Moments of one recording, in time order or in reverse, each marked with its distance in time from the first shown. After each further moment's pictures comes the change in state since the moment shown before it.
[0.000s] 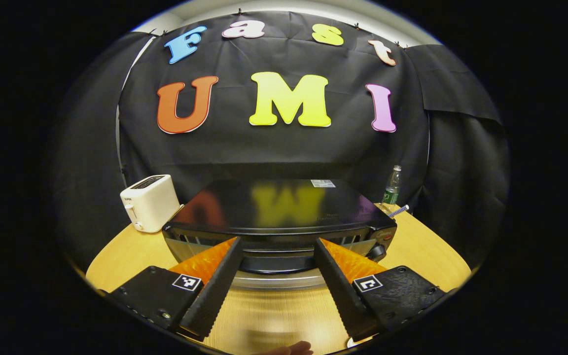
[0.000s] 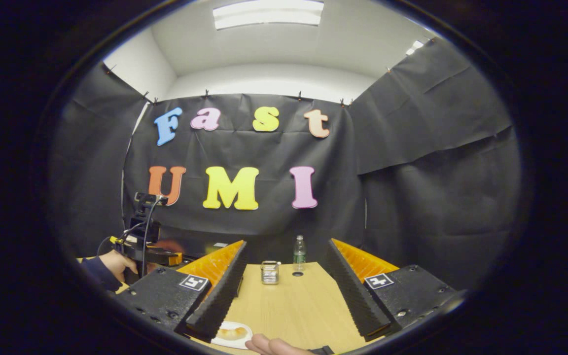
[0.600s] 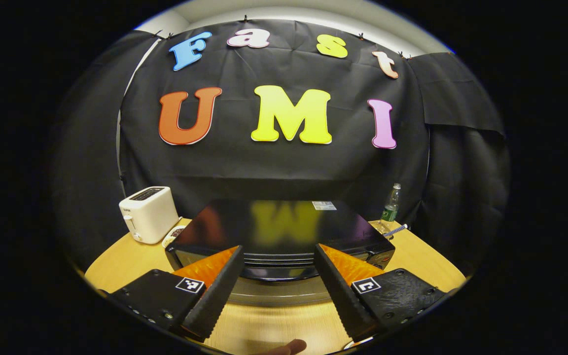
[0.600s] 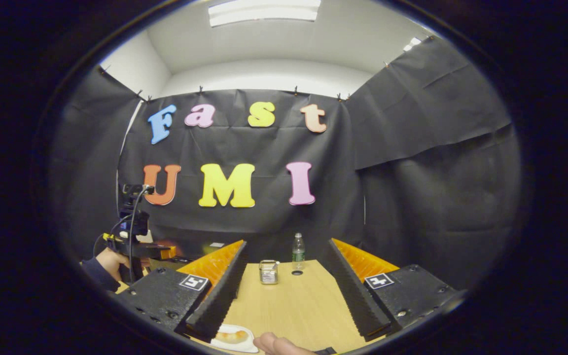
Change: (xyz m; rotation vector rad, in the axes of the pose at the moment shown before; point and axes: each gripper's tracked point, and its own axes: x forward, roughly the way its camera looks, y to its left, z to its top) left arm 0.028 0.002 0.027 -0.030 -0.046 -0.044; right arm 0.024 0.003 -0.002 -0.002 0.023 -0.007
